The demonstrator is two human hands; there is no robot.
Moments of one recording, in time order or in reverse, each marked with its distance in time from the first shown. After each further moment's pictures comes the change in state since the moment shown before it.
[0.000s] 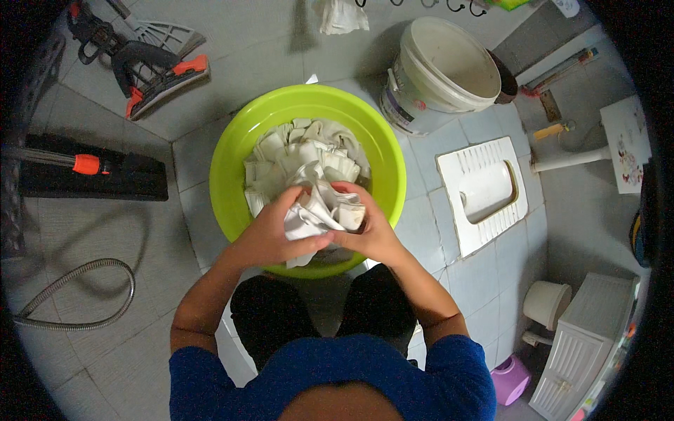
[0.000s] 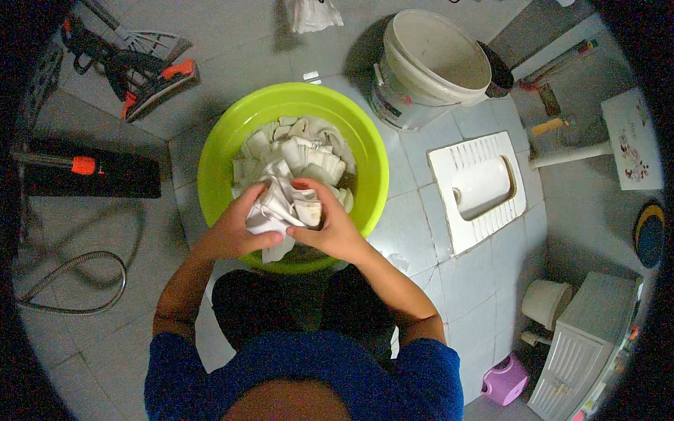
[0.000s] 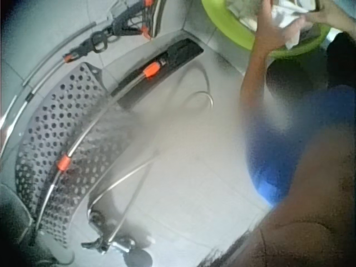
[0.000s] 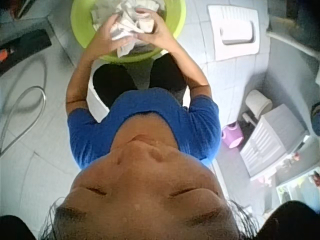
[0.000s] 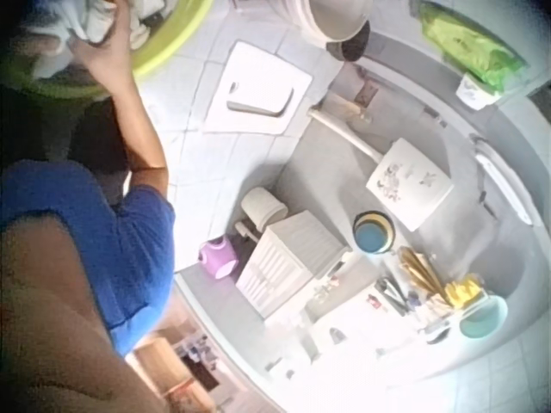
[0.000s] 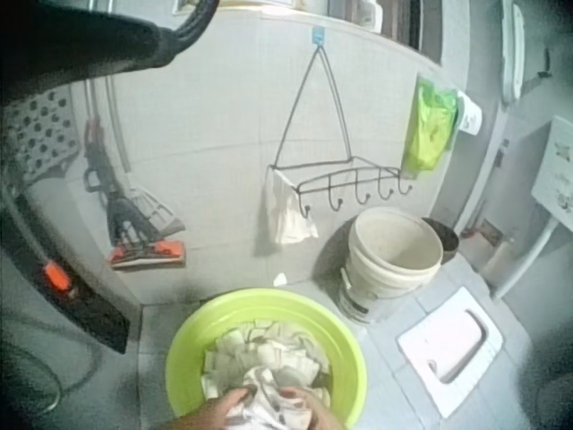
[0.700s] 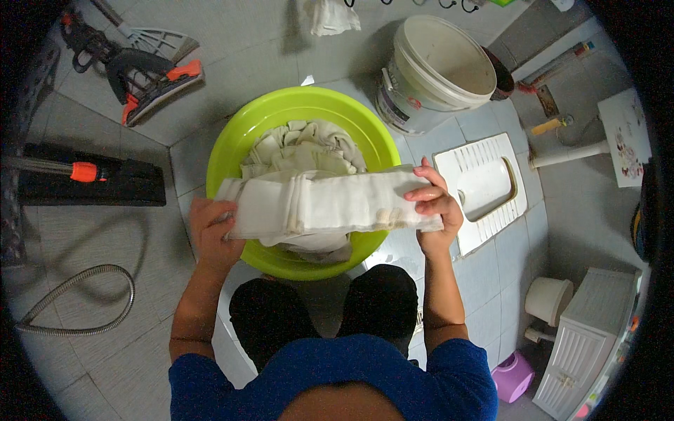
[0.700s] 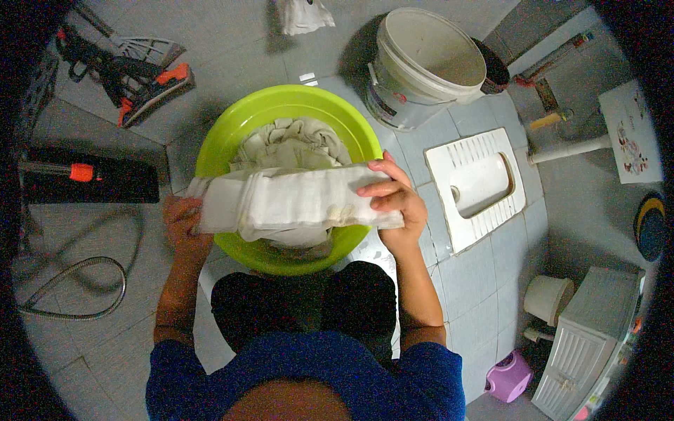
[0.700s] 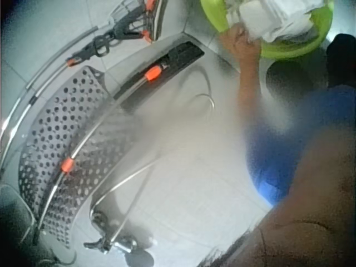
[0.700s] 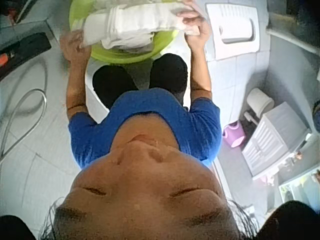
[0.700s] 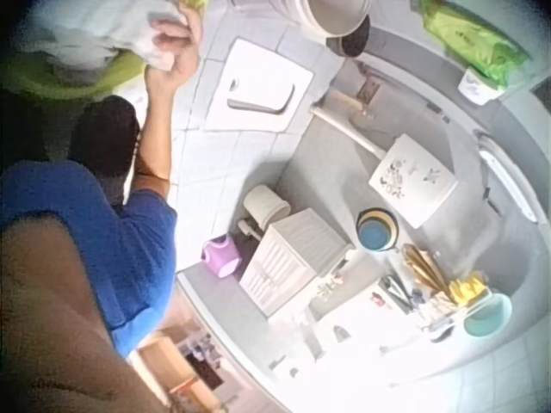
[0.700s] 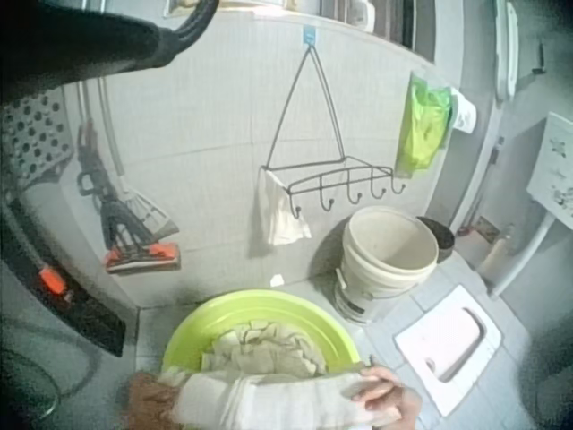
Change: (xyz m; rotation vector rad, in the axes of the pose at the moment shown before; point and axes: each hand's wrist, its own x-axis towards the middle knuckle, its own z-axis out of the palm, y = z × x) left_hand -0.026 -0.058 -0.046 0.755 0.622 0.794; right_hand -0.013 -0.029 -0.069 -0.376 0.353 -0.771
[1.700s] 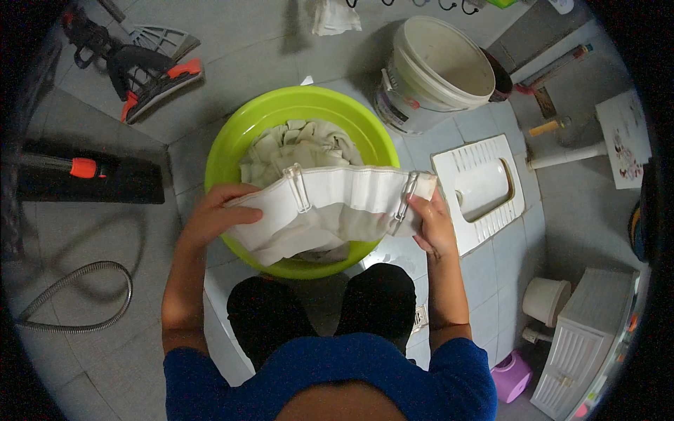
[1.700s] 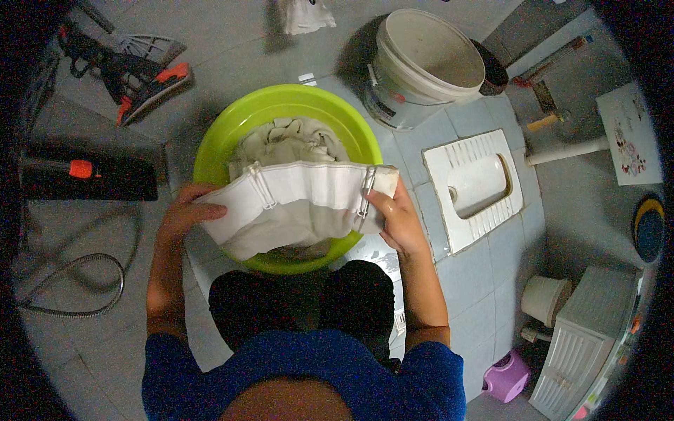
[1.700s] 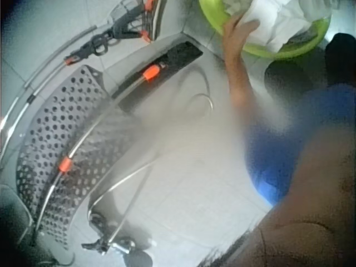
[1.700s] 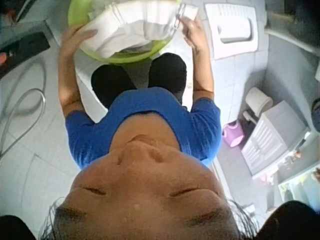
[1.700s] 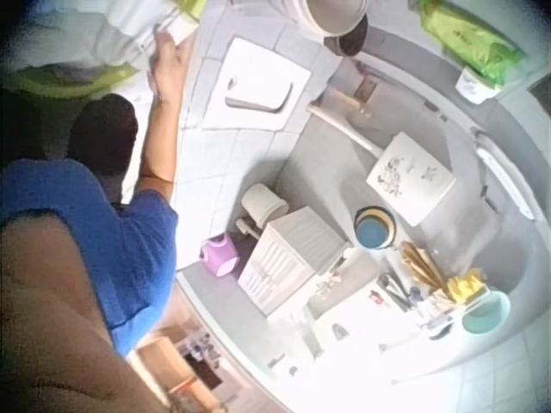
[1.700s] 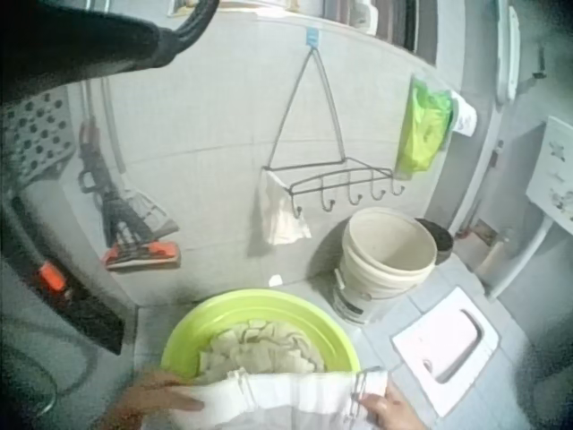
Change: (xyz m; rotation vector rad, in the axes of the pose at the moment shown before) left_hand 0.050 0.006 -0.017 -0.689 -0.673 -1.104; right_hand -0.004 -0.020 -0.004 0.525 0.097 1.020
